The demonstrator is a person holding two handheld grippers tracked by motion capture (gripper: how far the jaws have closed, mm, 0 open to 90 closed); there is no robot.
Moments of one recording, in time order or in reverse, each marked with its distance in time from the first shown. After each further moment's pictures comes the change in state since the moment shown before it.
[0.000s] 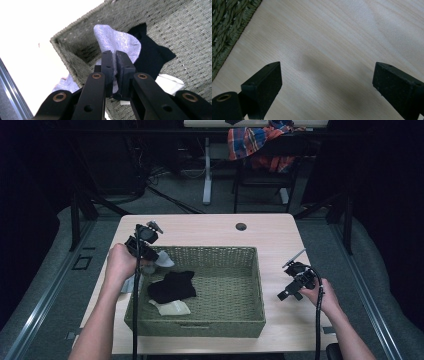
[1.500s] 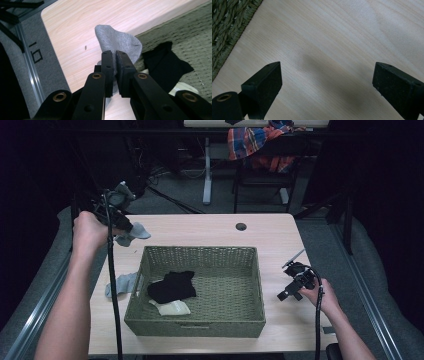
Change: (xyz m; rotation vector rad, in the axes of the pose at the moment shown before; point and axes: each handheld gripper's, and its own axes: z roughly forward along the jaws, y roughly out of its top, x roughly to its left) left arm 0.065 0.015 -0.078 -0.026 0.120 -0.115; right arm 0.002 0.000 0.000 -0.002 0.004 -0.003
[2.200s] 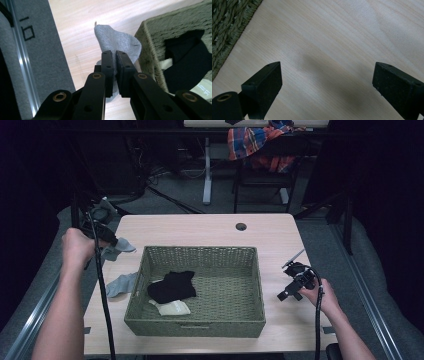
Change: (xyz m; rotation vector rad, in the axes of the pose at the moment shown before) left arm 0.043 -0.042 0.055 0.093 -0.035 -0.145; right arm 0.002 -0.001 0.001 -0.019 0.000 0.026
